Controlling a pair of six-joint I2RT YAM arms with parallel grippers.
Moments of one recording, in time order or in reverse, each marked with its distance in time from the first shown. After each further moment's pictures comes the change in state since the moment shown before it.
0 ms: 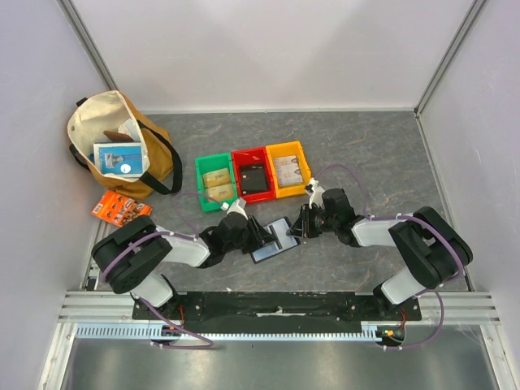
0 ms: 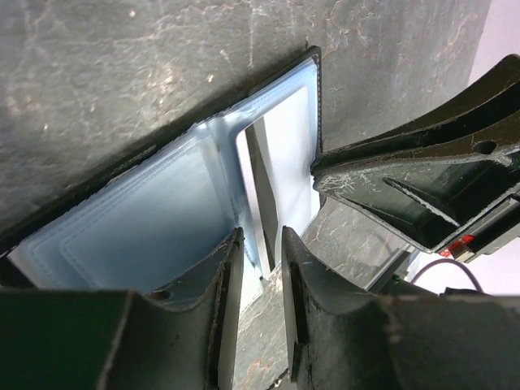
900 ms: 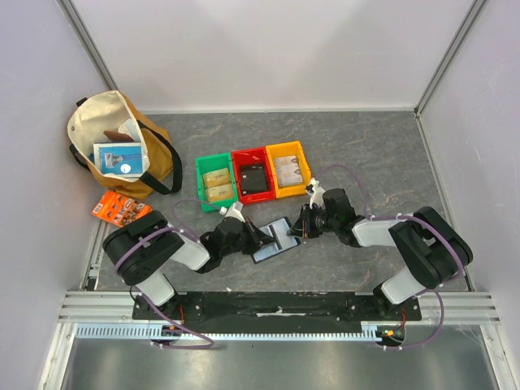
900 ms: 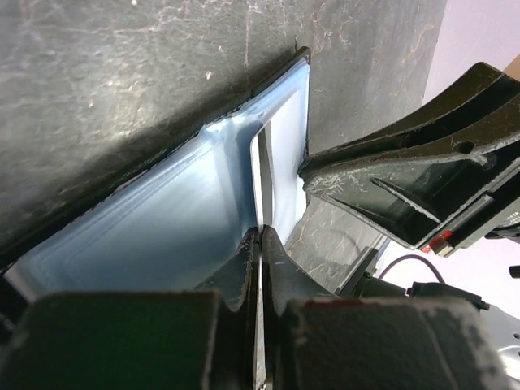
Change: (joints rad) left arm 0.008 0.098 -0.080 0.269 0.032 -0.089; right arm -0.006 0.000 -0.006 0.005 -0.008 0.005
